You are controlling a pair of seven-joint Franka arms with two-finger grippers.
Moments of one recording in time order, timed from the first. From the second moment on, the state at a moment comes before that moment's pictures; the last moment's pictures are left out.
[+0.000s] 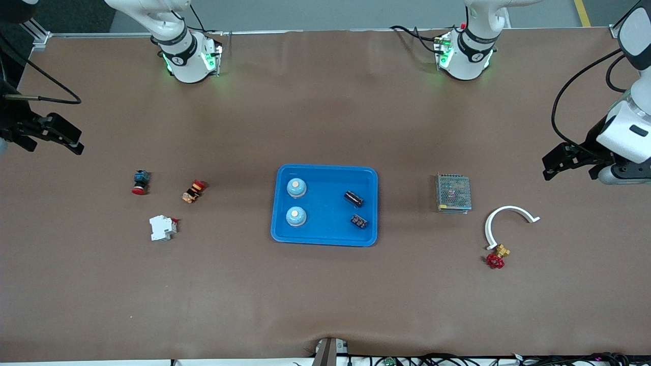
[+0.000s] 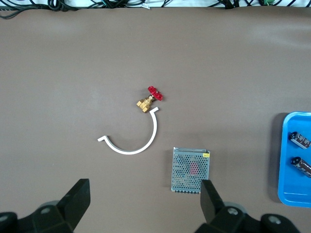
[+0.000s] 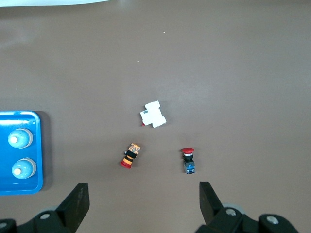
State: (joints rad) left arm 0.06 0.06 -0.14 -1.64 0.04 1.86 -0.08; right arm -0.05 0.00 0.08 -1.56 -0.04 1.66 0.11
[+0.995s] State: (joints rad) left arm 0.03 0.23 -0.14 -1.61 0.04 1.87 -0.18; right arm -0.05 0.02 0.08 -1.63 -0.04 1.74 0.11
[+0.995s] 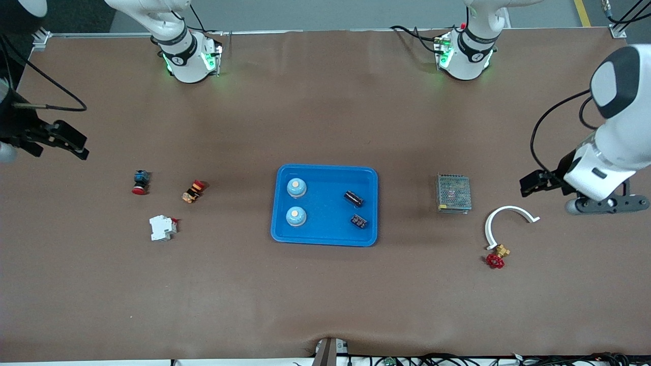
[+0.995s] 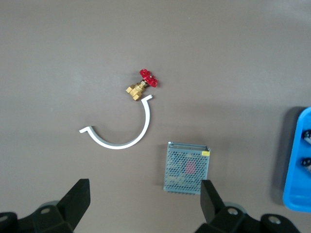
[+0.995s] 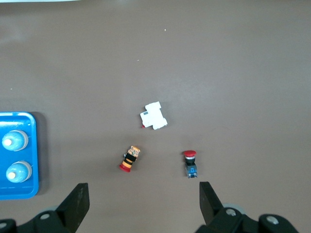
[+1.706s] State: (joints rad) left arm -0.17 0.39 -0.15 -1.52 0.04 1.89 -0.55; right arm 0.21 0.24 0.10 -1.71 -0.03 1.97 0.51
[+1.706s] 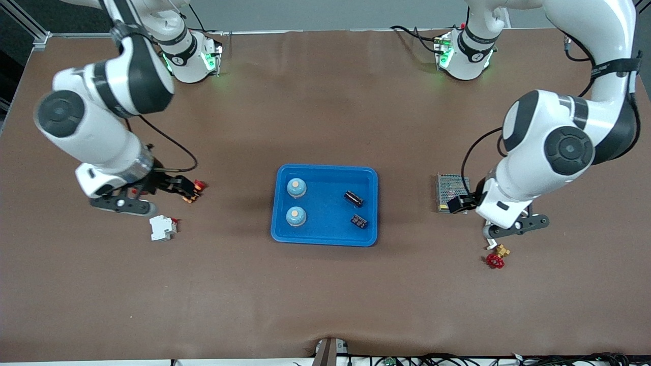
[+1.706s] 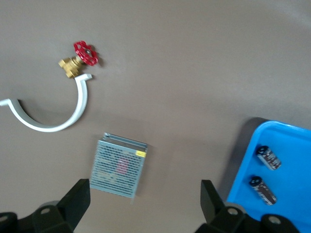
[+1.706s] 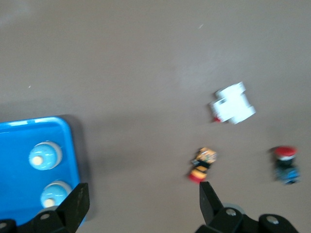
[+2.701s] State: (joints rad) left arm -0.38 0.55 -0.15 -1.51 0.04 2.02 -1.23; right arm 0.55 0.38 0.10 -1.95 0.02 2.40 0.92
